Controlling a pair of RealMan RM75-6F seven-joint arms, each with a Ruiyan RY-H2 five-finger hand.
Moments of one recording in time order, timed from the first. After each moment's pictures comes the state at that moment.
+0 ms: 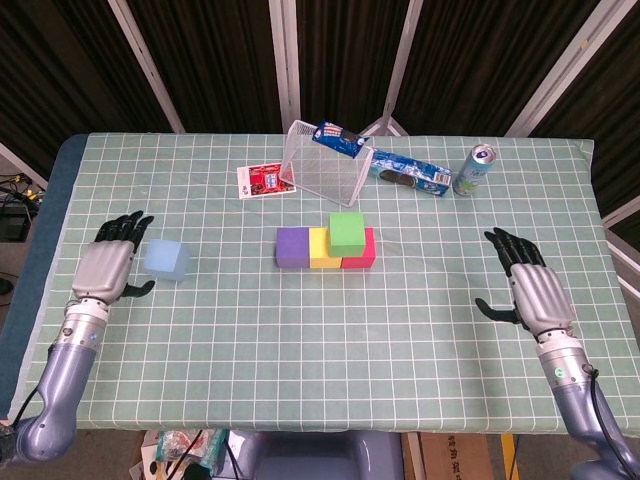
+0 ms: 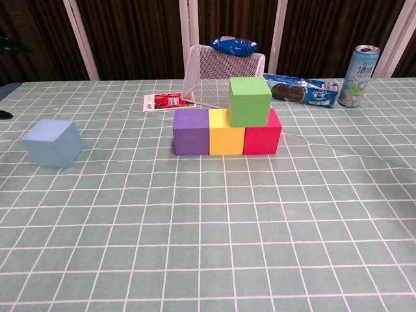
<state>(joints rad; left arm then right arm) -0.56 -1.19 -0.26 -1.87 0.83 1.14 0.59 0.47 -0.98 0.12 -1.93 -1.10 1.21 -0.05</state>
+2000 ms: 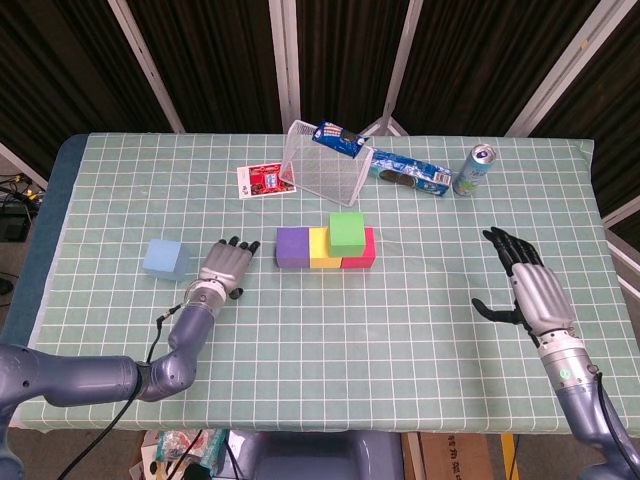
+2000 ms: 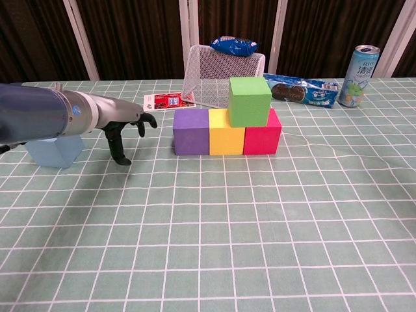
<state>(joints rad) -1.14 -1.57 -0.14 -1.50 0.23 0.94 0.92 0.42 -0.95 0.19 -1.96 -1.15 1.15 0.04</state>
